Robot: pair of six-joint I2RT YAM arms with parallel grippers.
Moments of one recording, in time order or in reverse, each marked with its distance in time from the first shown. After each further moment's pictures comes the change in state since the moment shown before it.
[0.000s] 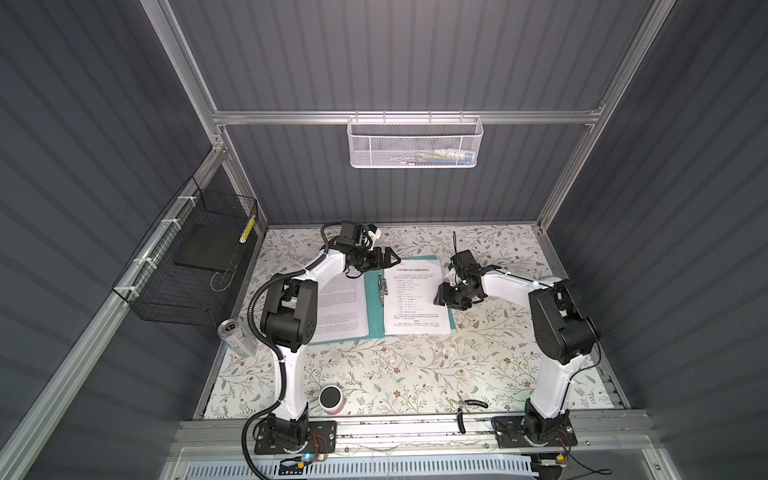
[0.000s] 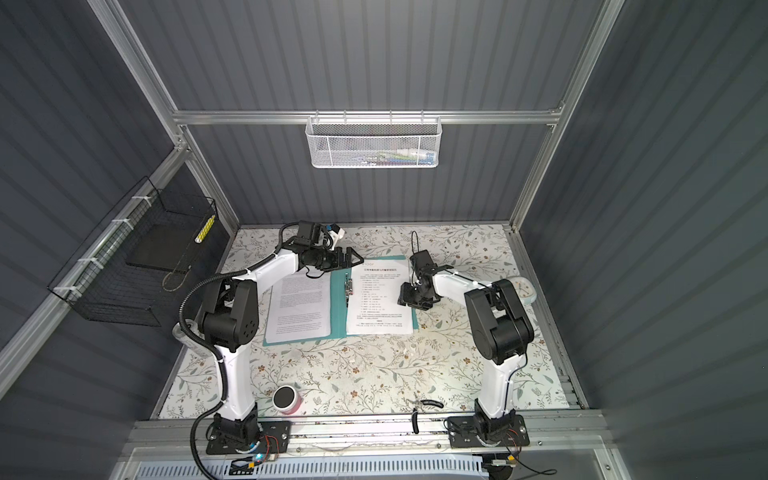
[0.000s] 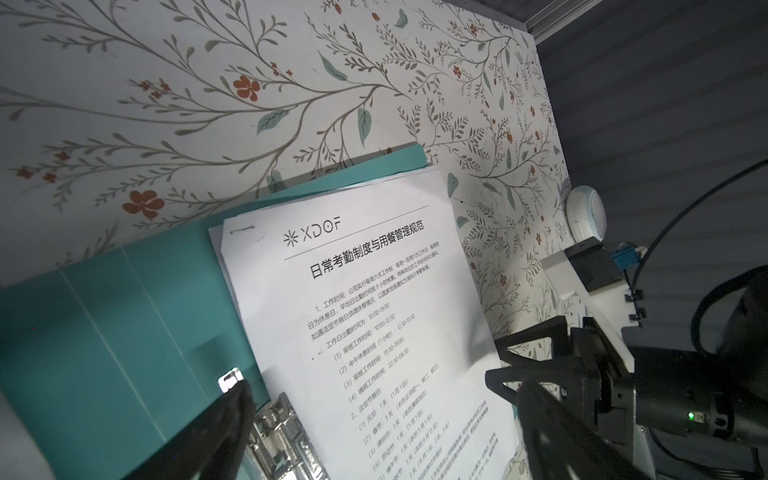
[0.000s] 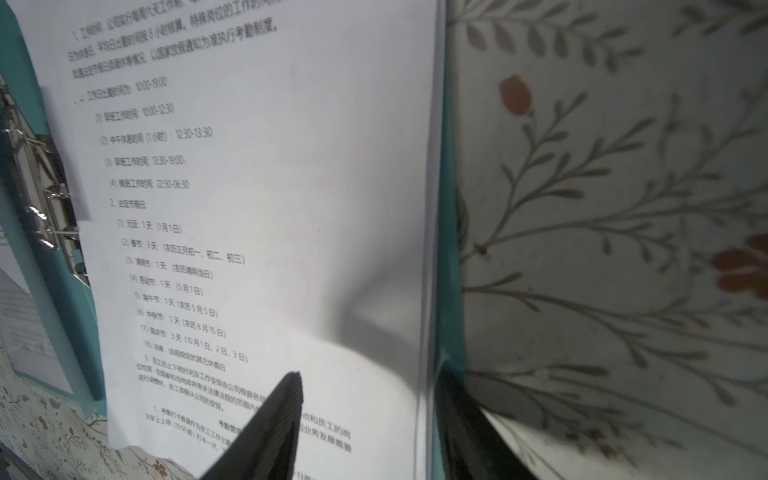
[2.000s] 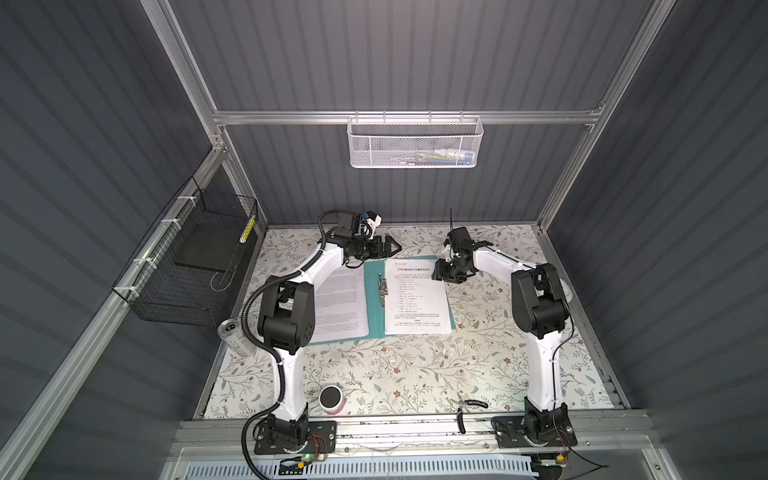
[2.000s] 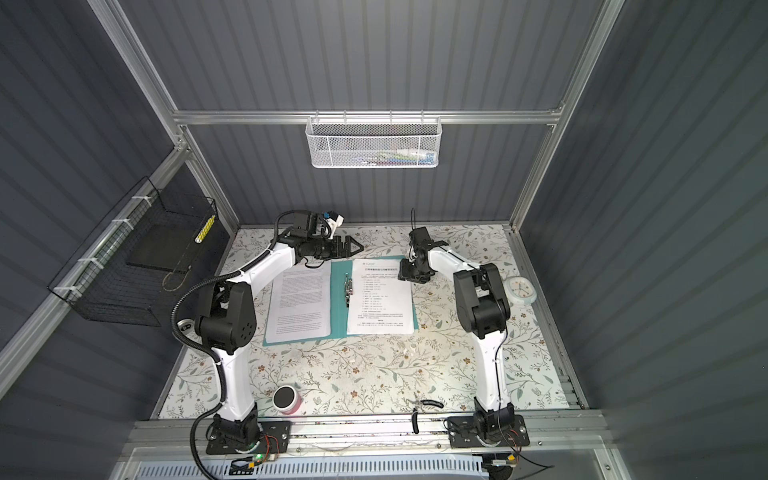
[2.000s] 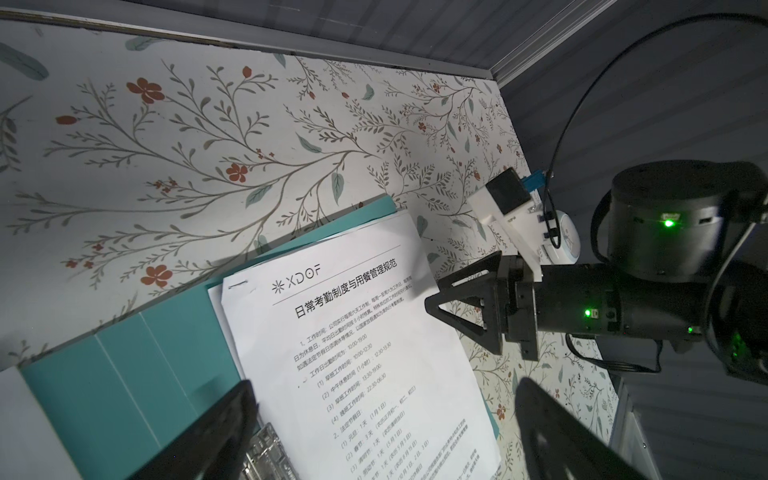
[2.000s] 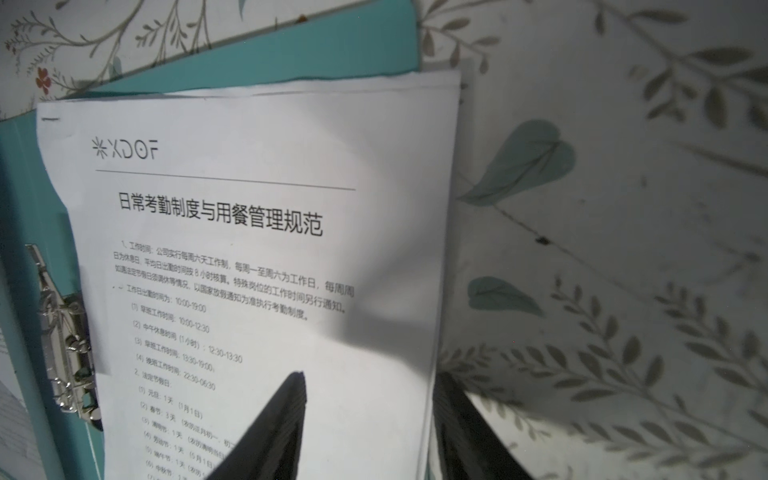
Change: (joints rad) left arm 0.000 -0.030 0.084 -0.012 -0.008 0.000; right arm -0.061 0.296 0.454 -0.126 0.031 -0.133
